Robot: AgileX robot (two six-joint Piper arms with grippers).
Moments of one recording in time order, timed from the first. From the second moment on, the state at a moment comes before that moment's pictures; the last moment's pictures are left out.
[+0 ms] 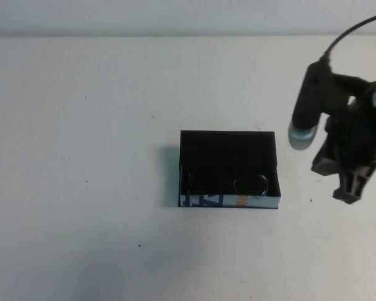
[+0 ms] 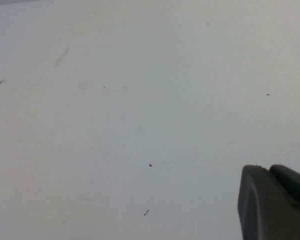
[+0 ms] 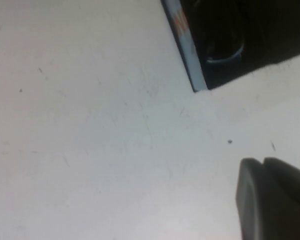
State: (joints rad) right arm 0.44 1.43 -1.28 0.10 1.11 -0.78; left arm -0.03 -0.02 0.02 -0.01 0.36 0.08
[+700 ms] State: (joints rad) right arm 0.53 2.02 -1.77 0.21 1.15 -1.06; left arm -0.03 -0.02 0.02 -0.01 0.36 0.08
